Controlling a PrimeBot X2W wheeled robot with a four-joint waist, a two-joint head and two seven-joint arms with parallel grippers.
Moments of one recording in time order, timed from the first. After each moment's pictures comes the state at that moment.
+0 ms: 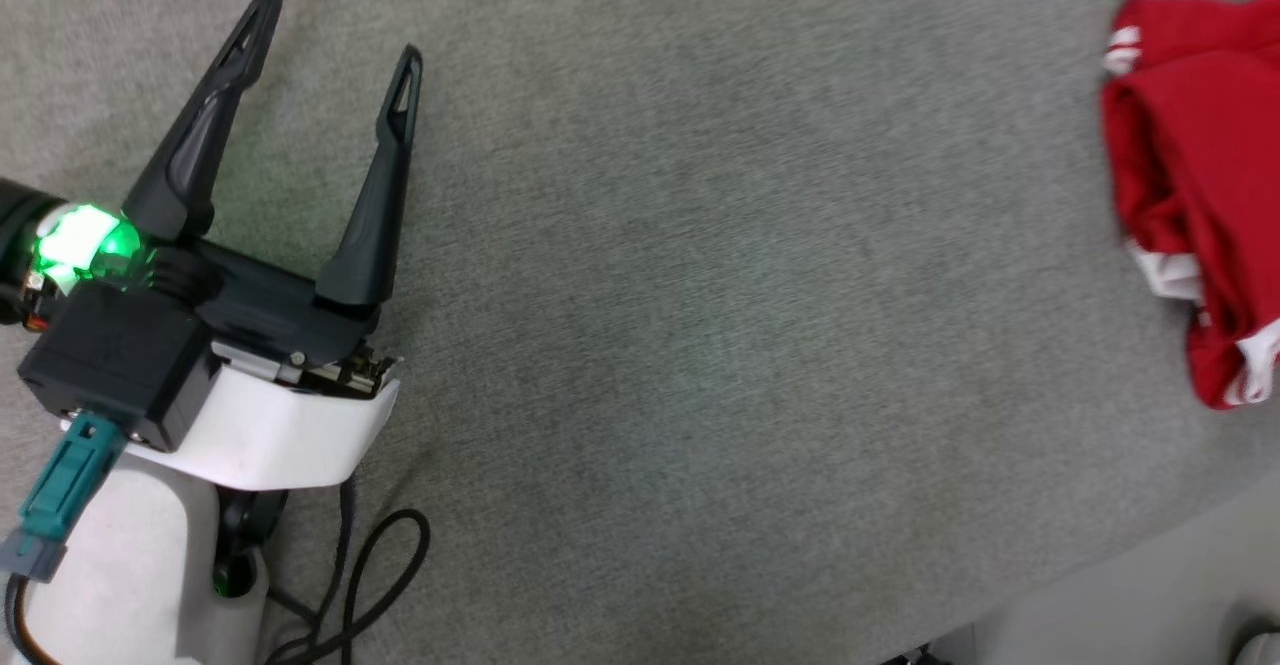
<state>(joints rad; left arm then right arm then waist) -0.39 0.33 -0.13 -0.37 -0.12 -0.13 -0.09 -0.63 -0.54 -0.23 0.44 0.43 0.13 0.39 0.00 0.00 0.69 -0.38</state>
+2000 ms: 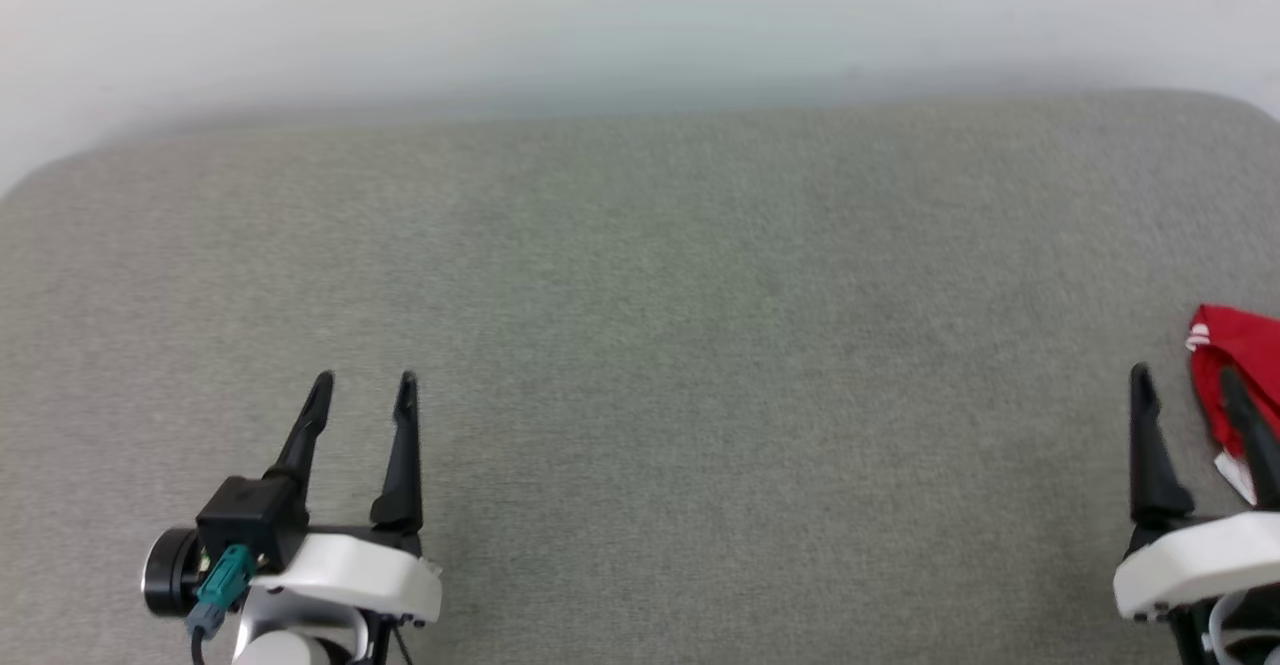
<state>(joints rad) -0.08 0.14 -0.08 0.10 -0.22 -0.02 -0.26 -0.04 -0.05 -0.25 -0.04 0.10 0.13 -0.02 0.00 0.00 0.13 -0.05</state>
